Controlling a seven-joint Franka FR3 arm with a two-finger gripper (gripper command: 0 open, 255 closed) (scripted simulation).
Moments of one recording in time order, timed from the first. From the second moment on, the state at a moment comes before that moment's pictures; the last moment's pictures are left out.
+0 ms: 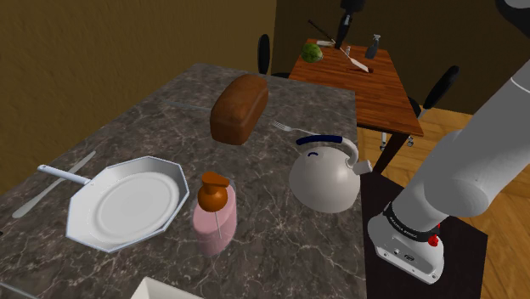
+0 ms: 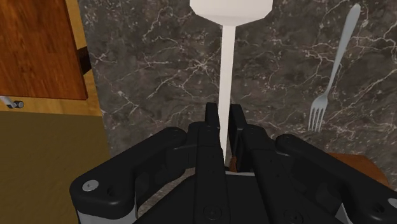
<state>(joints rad) 0.05 -0.07 -0.56 -1.75 0.02 1.73 -0.97</state>
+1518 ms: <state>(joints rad) 0.22 -0.28 -0.26 -1.91 -0.04 1.70 -0.48</state>
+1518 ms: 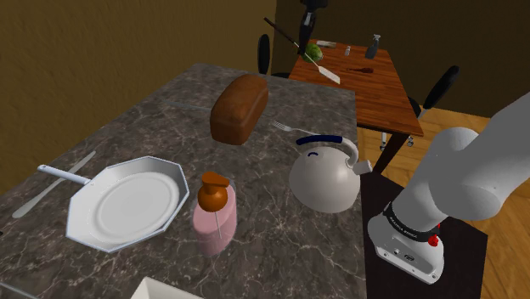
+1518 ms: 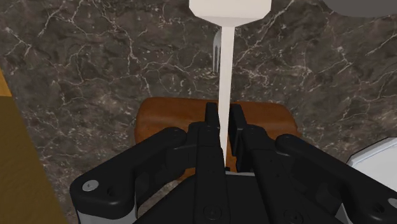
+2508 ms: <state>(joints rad) 0.36 -0.18 -0.03 -1.81 0.00 1.70 -0.13</state>
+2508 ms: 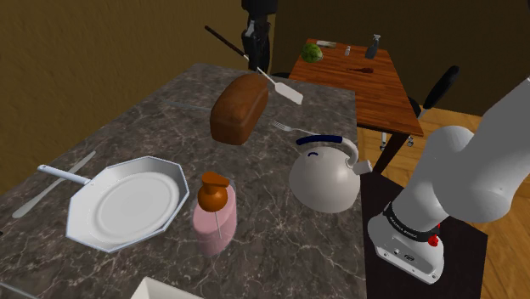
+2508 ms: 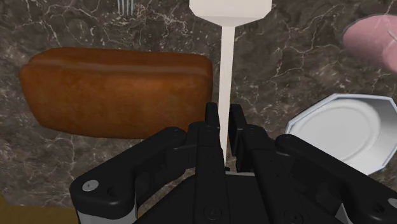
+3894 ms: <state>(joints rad) 0.43 -0.07 0.06 -1.89 0.00 1.89 0.03</state>
